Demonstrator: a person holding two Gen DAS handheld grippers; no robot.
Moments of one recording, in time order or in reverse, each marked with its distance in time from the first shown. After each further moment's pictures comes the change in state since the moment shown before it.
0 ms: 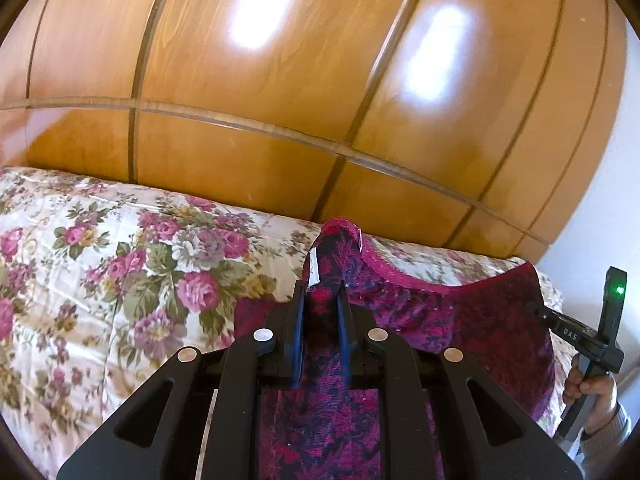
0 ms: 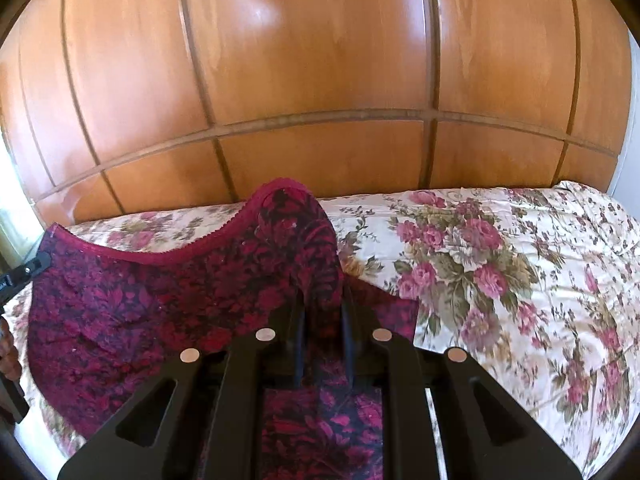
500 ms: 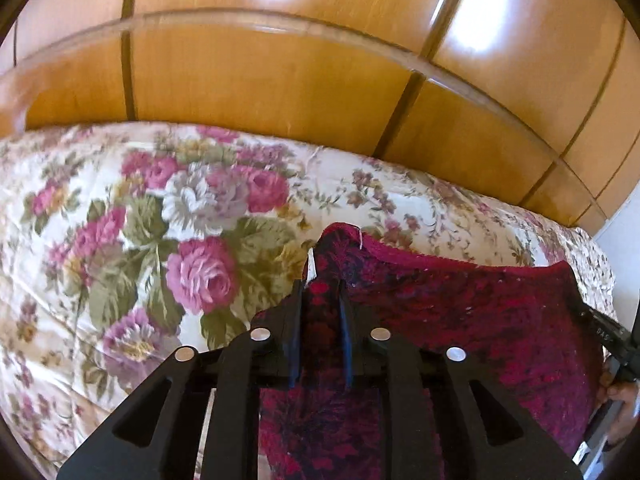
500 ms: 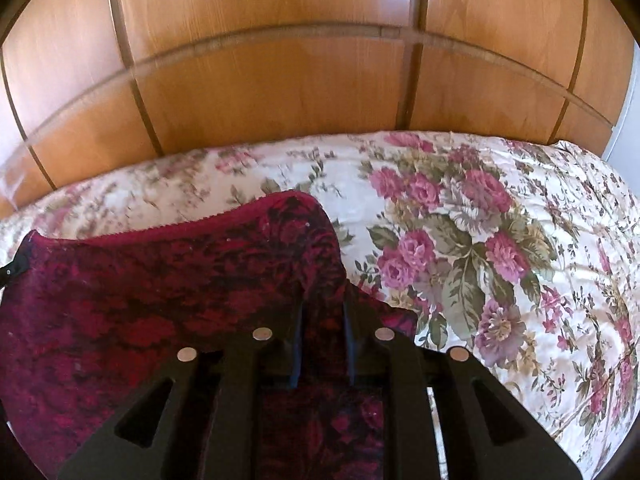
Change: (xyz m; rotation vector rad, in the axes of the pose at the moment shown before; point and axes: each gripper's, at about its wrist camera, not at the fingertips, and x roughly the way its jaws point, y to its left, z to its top) left arm 0.117 0.041 -0.014 -0.028 0.220 0.148; right arm 0.101 -0.024 -0.016 0.021 0.160 -0.144
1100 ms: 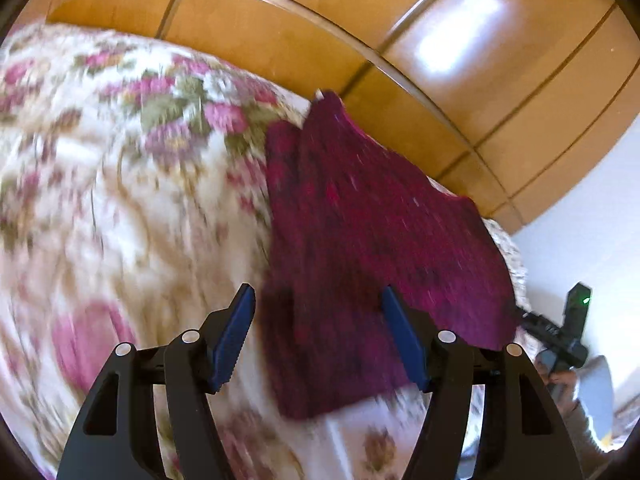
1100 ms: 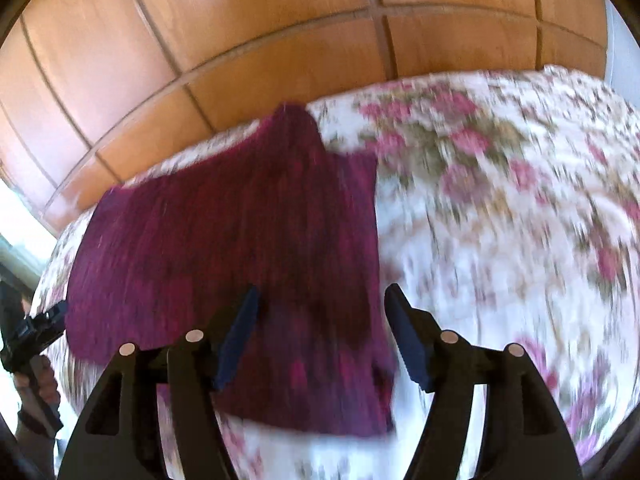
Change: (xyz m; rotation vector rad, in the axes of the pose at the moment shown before) left arm -0.115 0.041 -0.146 -0.136 0.036 -0.318; right arm -0.106 -0.054 -0.117 0.117 0.059 0.242
